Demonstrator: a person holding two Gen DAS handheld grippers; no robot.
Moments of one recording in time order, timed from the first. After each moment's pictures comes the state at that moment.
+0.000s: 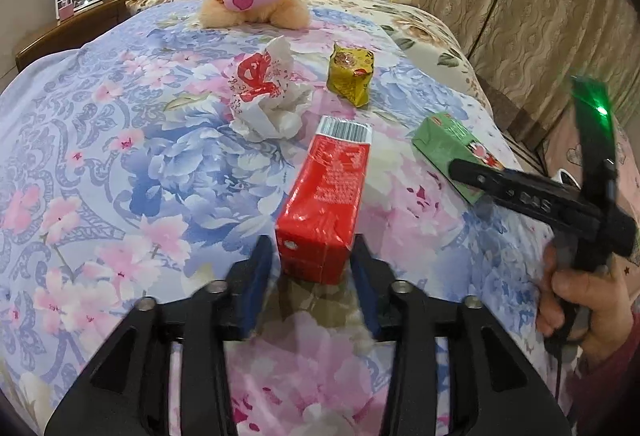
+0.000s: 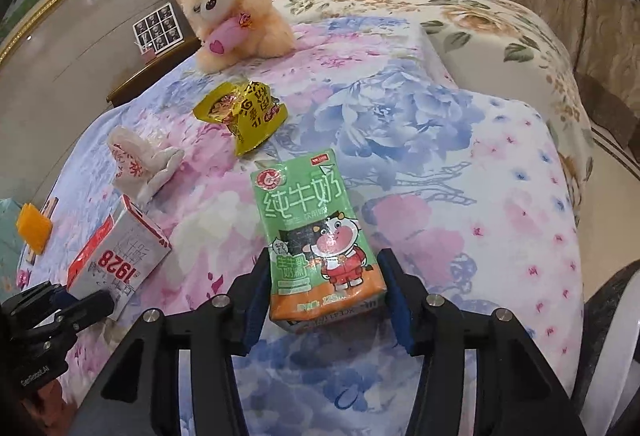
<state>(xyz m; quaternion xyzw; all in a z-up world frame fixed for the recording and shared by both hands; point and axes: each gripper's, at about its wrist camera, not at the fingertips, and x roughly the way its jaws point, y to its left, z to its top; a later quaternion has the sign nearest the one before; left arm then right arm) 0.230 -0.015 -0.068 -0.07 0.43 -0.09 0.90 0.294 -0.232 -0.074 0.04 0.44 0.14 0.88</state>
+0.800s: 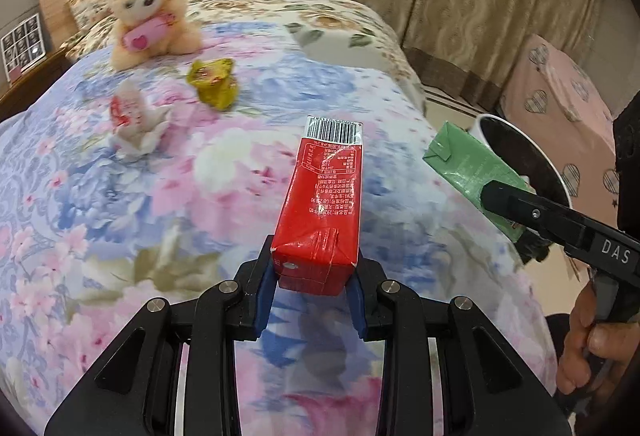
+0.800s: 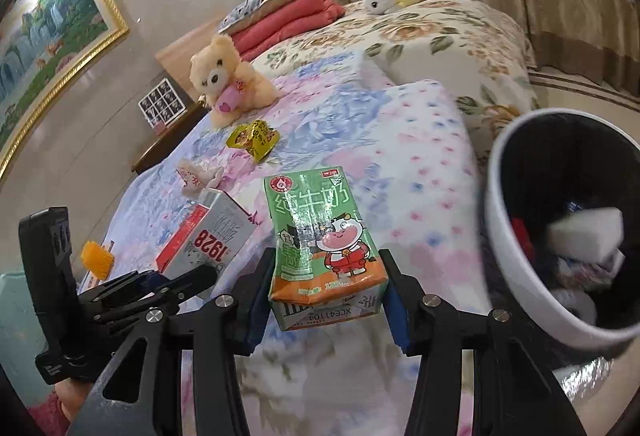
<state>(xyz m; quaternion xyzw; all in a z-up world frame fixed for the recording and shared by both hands) 0.180 -0.115 -0.042 0.01 0.41 -0.18 0.89 0.158 -0.319 -0.032 0.17 0.38 0.11 0.90</state>
